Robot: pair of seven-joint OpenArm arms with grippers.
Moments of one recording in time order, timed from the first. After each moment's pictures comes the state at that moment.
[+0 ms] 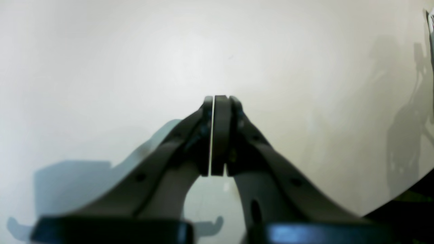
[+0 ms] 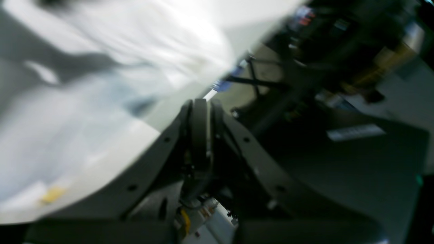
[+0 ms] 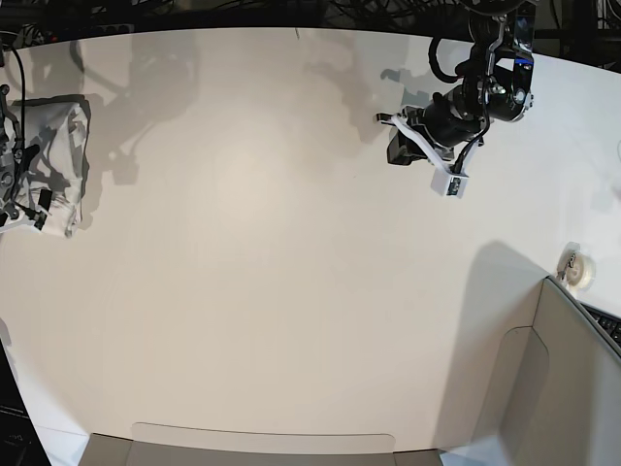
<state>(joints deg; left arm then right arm) 15.8 -17.6 1.4 112.3 -38.7 -0.5 56.1 3.5 53.8 -6.2 88.8 -13.8 38.4 -53.7</state>
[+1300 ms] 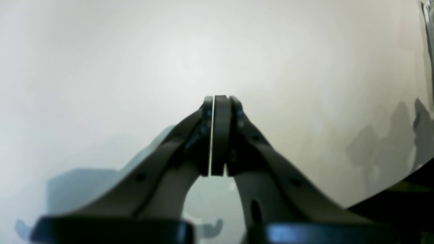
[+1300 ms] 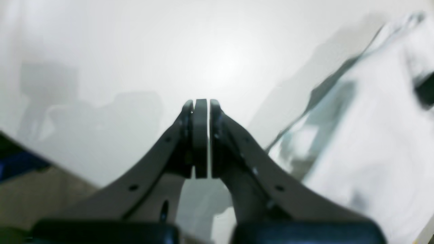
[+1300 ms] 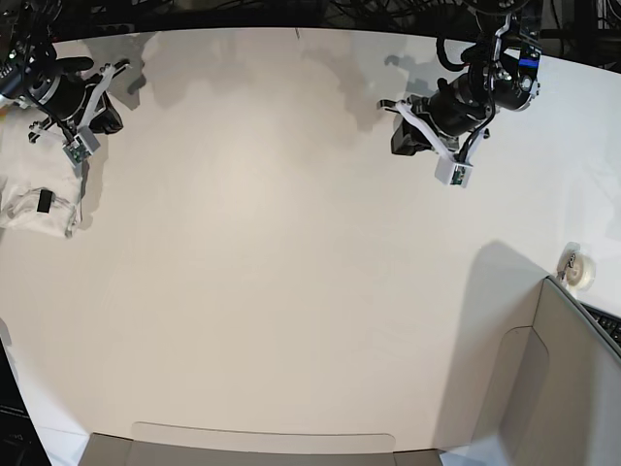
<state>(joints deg) 20.3 -19.5 1.3 116.8 -38.9 -0.4 56.2 -28.1 26.8 26.7 118.6 39.3 38.6 -66.1</state>
